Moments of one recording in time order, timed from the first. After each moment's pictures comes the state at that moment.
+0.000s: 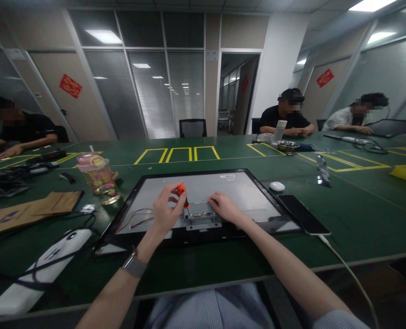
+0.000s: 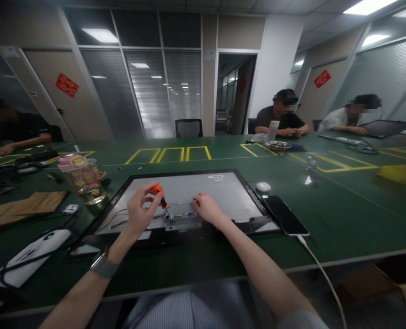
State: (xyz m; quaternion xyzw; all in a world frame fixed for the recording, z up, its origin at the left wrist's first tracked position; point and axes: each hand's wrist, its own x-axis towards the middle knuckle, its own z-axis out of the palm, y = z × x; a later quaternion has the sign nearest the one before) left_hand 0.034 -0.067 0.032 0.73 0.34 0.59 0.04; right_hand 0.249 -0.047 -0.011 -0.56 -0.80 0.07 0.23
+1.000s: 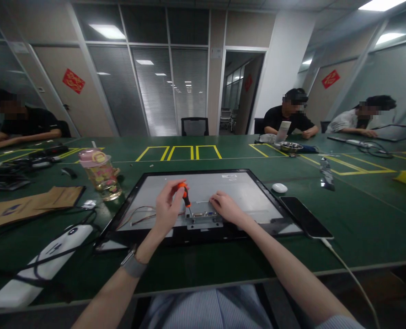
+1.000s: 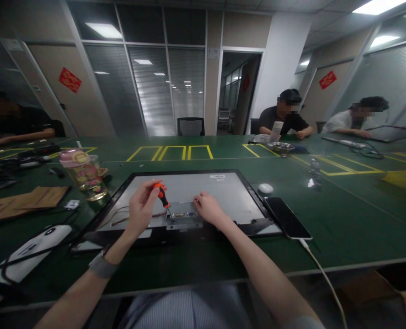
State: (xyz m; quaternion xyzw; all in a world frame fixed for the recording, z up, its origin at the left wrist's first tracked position) left_hand 0.038 -0.070 0.038 0.68 0.31 0.63 0.22; right_hand 0.248 -0.051 -0.006 -0.56 -0.80 0.05 0.20
